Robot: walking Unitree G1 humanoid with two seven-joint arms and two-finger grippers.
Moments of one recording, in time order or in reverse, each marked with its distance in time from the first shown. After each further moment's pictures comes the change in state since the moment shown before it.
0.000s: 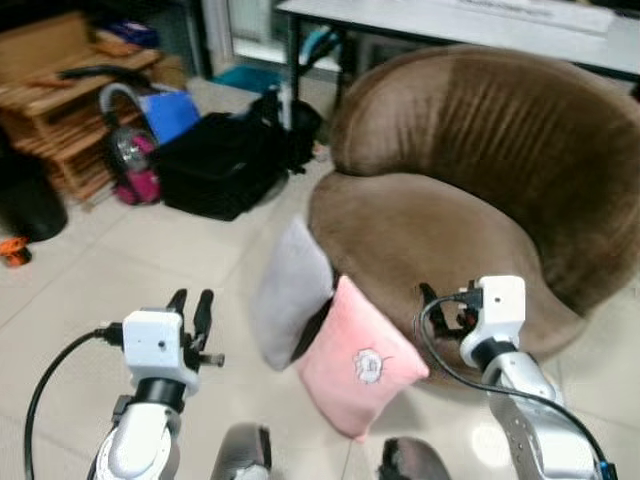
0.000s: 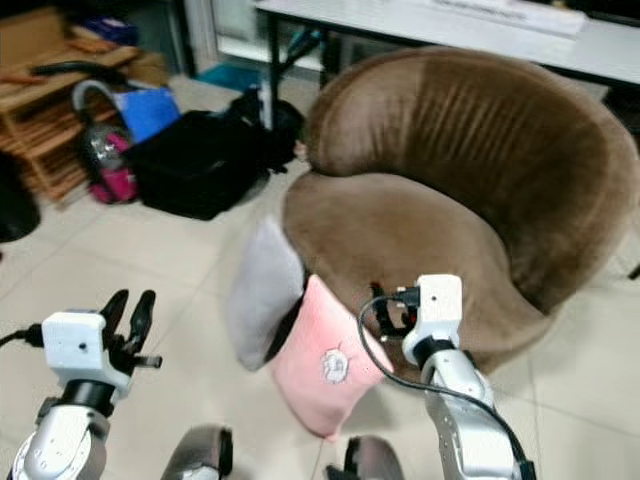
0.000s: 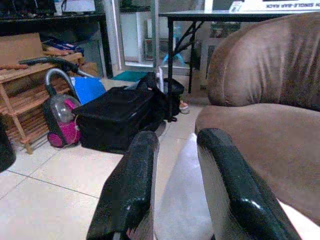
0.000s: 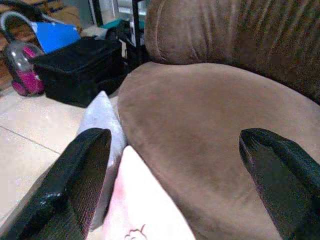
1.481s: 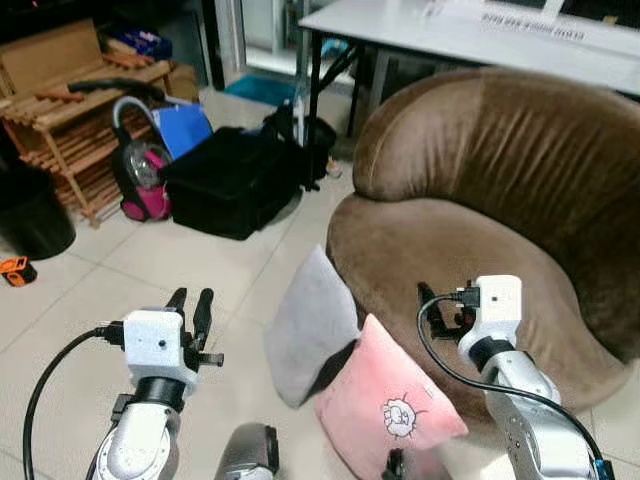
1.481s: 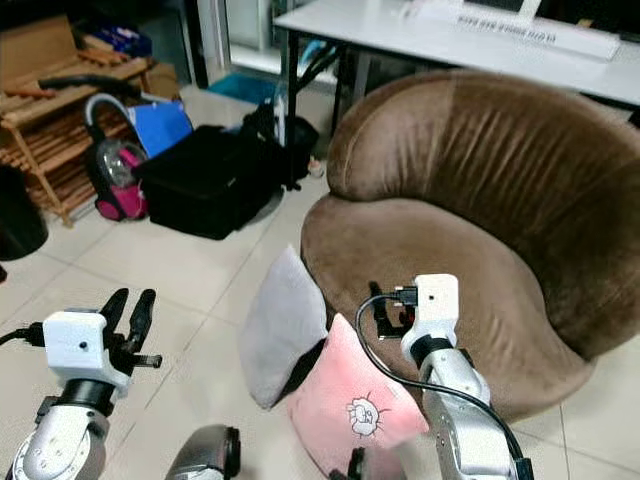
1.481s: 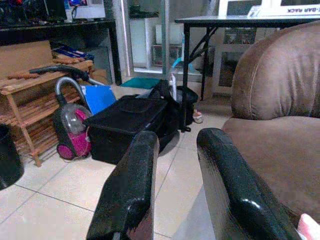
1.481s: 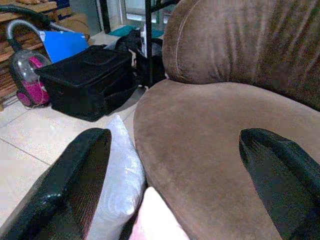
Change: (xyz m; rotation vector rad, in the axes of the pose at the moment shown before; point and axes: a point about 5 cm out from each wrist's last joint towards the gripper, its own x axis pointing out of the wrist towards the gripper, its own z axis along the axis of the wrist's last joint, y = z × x) left arm 0.000 0.002 0.000 0.022 0.003 0.002; right arm 0.002 0.003 -0.002 0.005 0.007 0.000
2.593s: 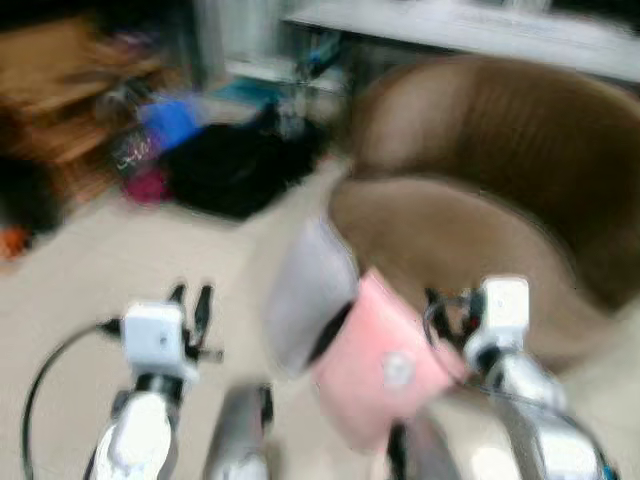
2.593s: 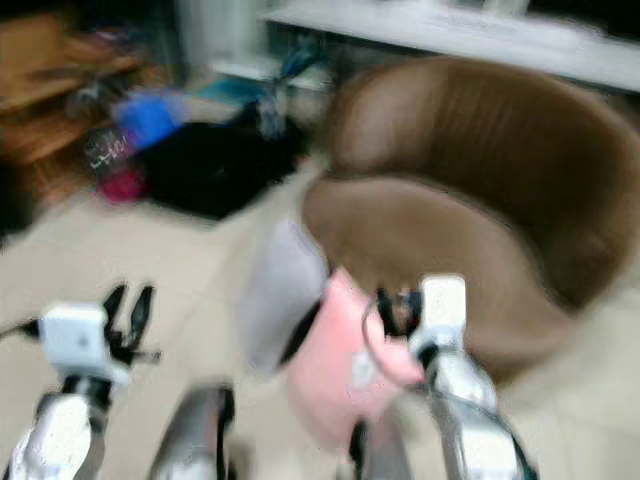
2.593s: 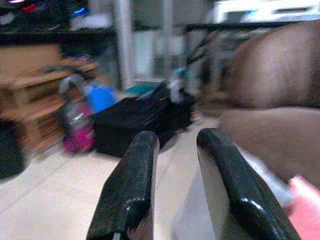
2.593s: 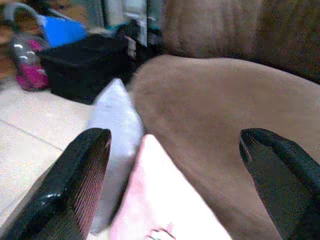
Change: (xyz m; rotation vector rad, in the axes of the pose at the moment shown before) left arm -0.001 -0.001 -0.001 -0.010 0.003 0.007; right arm 0.000 -0.007 0.004 -0.011 -0.010 -0.016
